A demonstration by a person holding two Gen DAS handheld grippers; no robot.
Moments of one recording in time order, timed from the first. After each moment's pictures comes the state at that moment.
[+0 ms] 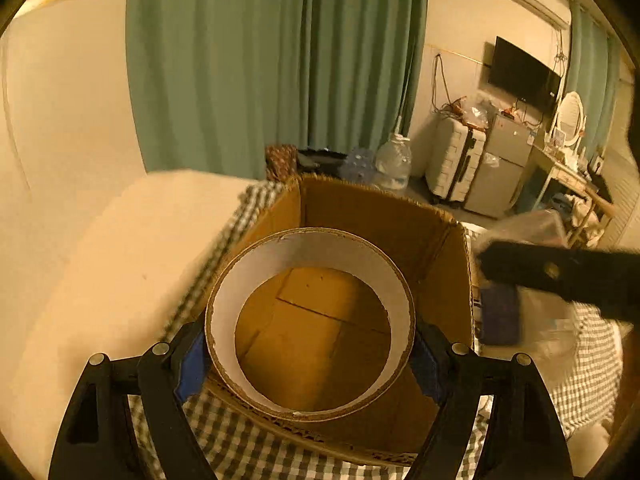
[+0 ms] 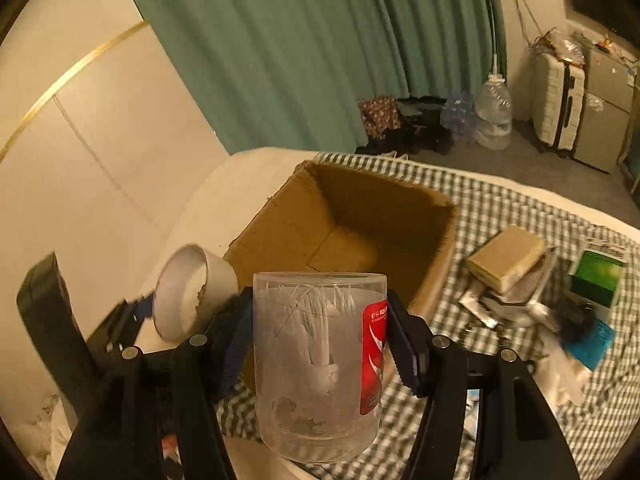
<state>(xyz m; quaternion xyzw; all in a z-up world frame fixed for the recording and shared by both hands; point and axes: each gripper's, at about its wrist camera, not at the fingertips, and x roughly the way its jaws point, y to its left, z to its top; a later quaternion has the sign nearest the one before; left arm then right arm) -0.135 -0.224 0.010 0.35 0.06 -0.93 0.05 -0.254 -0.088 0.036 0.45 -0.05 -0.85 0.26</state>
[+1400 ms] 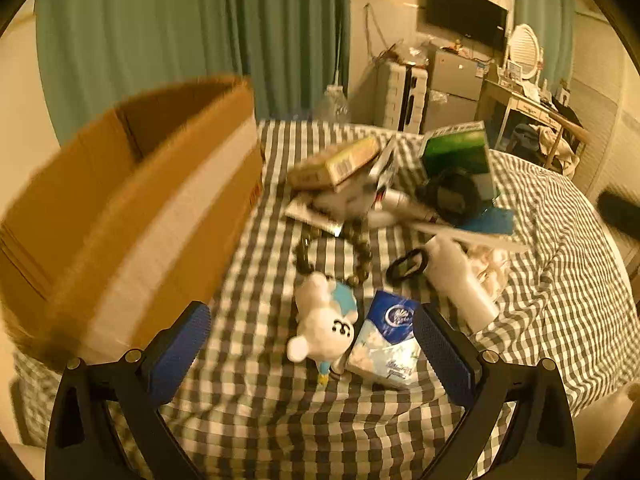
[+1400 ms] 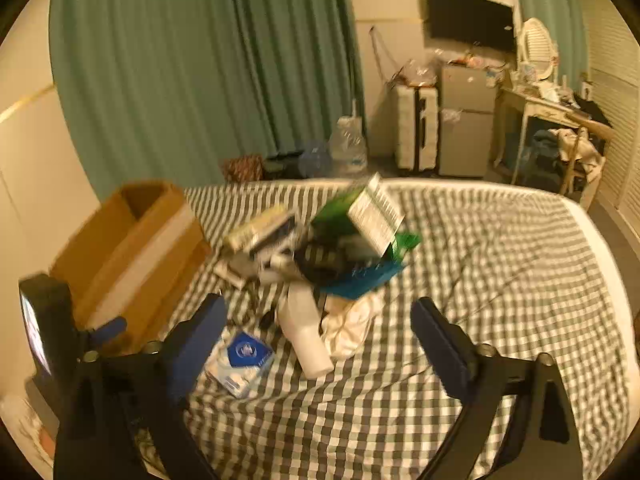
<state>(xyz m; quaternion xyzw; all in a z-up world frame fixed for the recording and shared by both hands) -0.147 0.006 -0.111 0.39 0.00 -0.92 -0.01 -0.165 0.176 -0.043 0.35 -0.04 -0.93 0.08</state>
